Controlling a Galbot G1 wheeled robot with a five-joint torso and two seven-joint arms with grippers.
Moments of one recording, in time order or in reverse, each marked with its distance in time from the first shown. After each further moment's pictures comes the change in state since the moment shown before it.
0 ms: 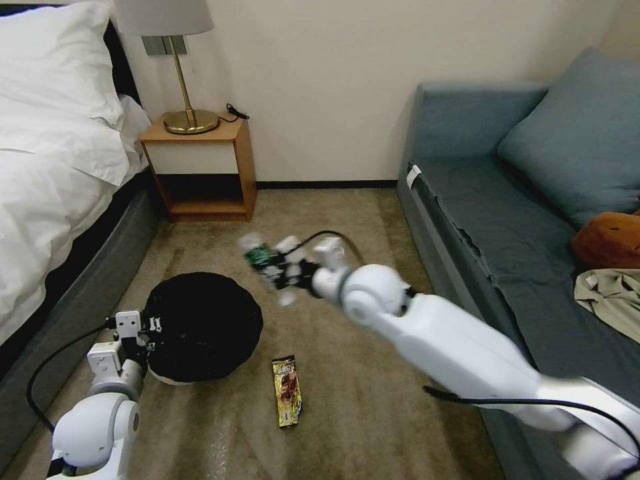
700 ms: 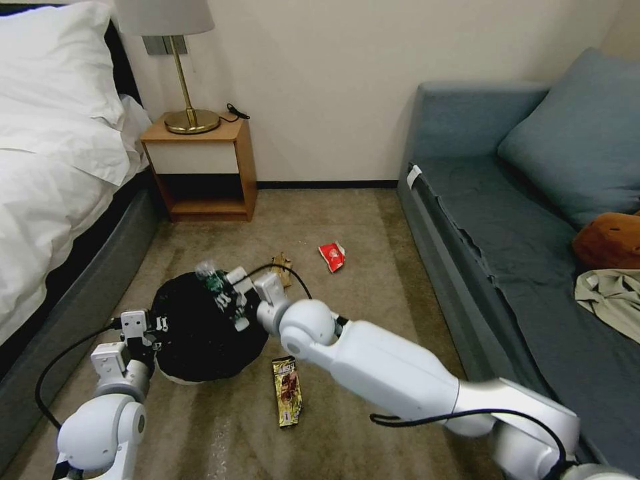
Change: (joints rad) left arm 0.013 -0.016 0.007 -0.040 -0.031 0.018 -0.010; right arm -0.074 0.120 -0.079 -0.187 -0.076 0.081 0.096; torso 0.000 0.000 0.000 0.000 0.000
